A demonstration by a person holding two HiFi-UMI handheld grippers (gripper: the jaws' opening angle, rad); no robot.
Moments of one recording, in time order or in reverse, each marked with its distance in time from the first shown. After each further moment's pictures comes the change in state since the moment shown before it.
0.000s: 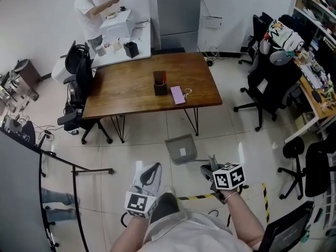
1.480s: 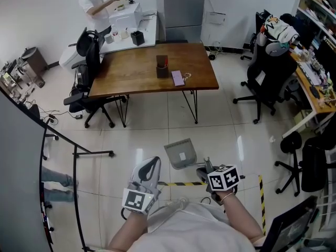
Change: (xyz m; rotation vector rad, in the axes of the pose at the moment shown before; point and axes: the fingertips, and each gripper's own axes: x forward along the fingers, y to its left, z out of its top) left arm -0.104 -0.093 0.016 0.011 -0.144 0.031; right arm -0.053 0.054 -0.132 -0.042 0.088 0.056
